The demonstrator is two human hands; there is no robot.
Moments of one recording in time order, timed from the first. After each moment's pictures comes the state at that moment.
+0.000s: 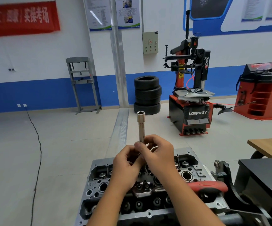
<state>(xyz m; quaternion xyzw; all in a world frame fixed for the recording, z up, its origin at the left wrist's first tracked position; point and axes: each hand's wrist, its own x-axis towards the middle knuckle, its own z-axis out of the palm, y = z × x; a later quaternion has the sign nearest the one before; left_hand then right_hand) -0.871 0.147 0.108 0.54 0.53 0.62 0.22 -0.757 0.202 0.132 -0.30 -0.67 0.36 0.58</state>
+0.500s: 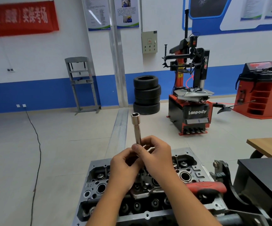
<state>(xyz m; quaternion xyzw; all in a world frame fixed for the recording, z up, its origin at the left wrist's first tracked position) -0.869 0.148 0.107 0.54 0.51 0.62 0.23 -0.755 0.201 0.132 -0.31 -0.68 0.37 0.56</state>
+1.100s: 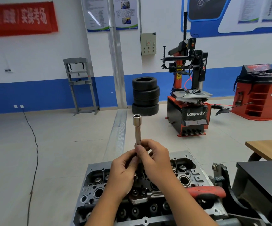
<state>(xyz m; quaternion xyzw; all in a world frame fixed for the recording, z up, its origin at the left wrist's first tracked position) -0.868 0.143 0.112 0.57 0.48 0.62 0.25 -0.752 0.202 0.134 -0.31 -0.70 0.36 0.54</state>
